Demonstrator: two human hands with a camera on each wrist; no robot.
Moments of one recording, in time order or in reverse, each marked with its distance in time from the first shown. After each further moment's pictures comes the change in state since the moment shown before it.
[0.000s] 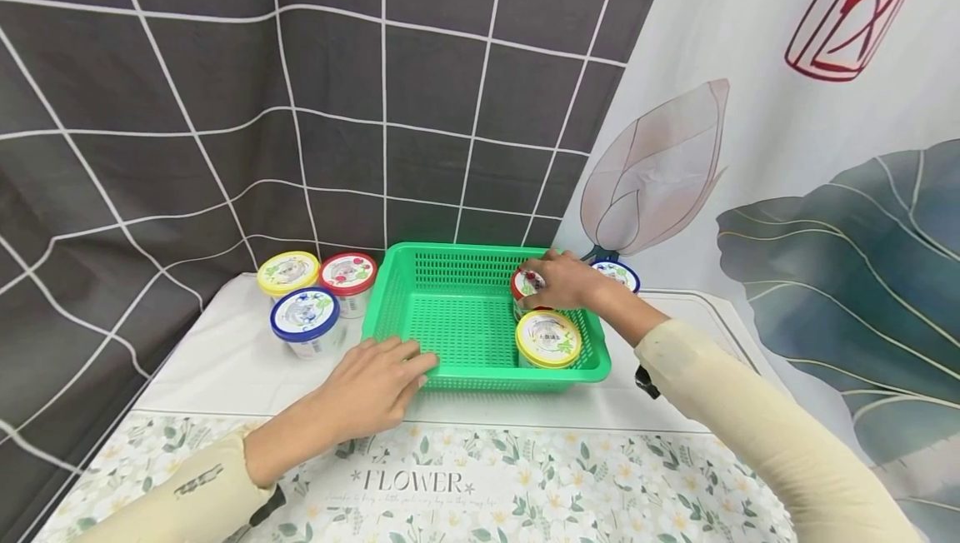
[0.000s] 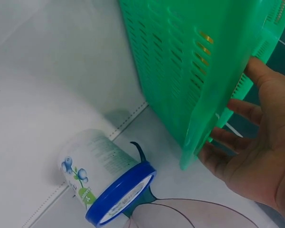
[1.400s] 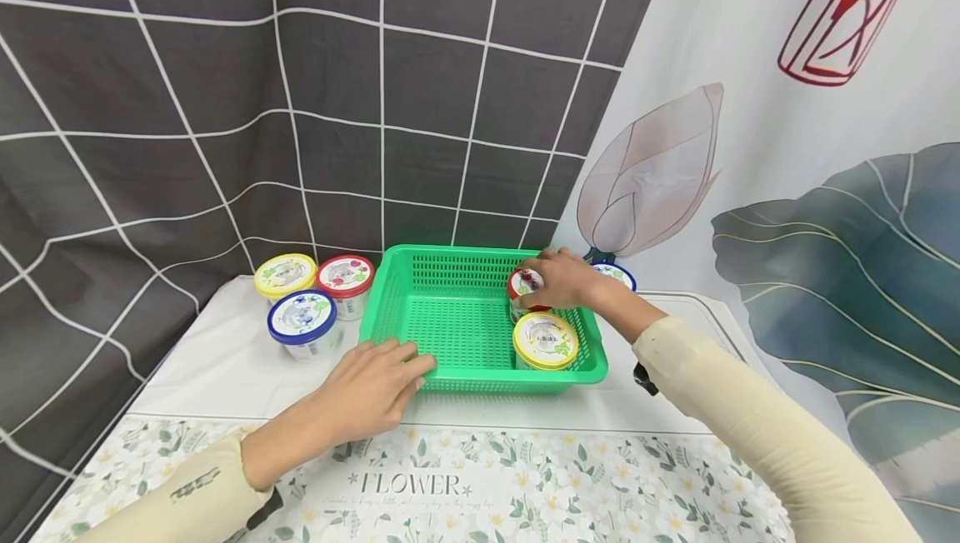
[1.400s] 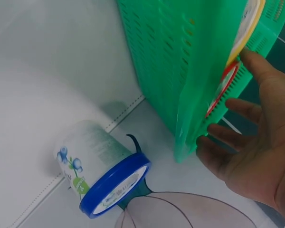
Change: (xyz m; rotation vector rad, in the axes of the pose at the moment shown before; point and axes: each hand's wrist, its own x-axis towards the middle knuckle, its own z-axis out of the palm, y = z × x) left_hand 0.000 0.000 0.000 -0.011 -0.007 -0.011; right_hand 0.000 -0.001 -0.006 -0.040 0.004 0.018
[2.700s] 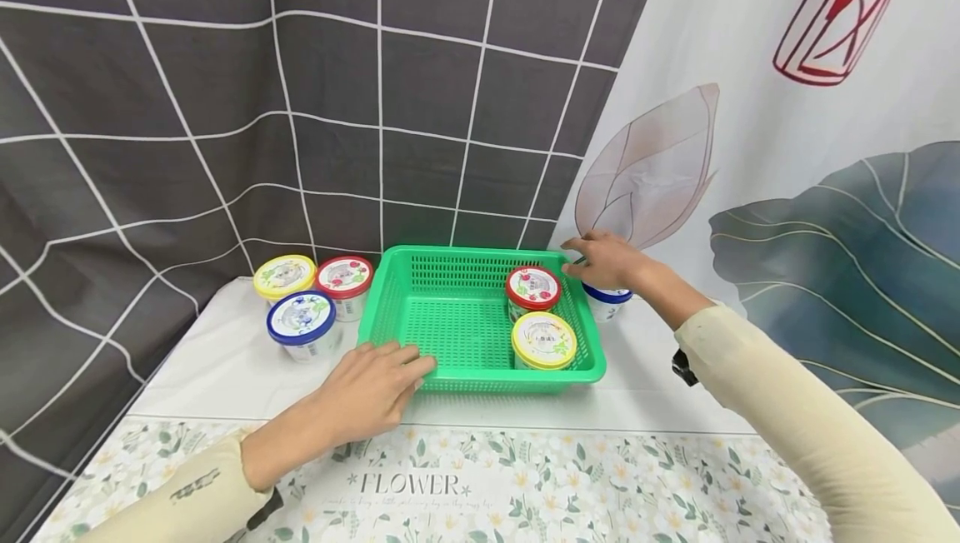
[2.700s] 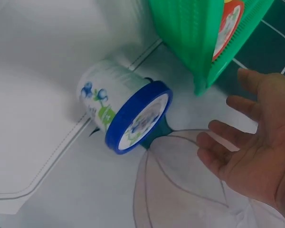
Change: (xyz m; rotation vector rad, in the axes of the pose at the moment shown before) left_hand 0.000 0.002 -0.003 0.037 0.034 0.050; right_hand -0.030 0.051 -0.031 0.027 0.066 0.057
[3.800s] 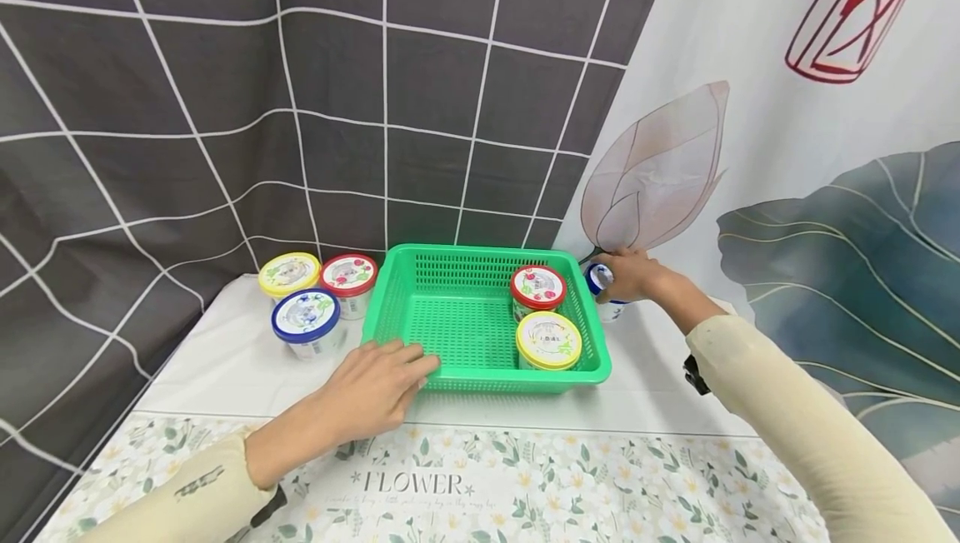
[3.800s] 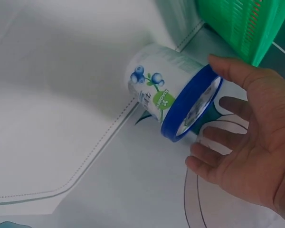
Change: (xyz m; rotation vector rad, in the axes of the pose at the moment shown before) left_hand 0.001 -0.001 0.000 -0.025 -0.016 -0.006; right_hand 0.000 0.044 0.028 0.008 -0.090 0.156
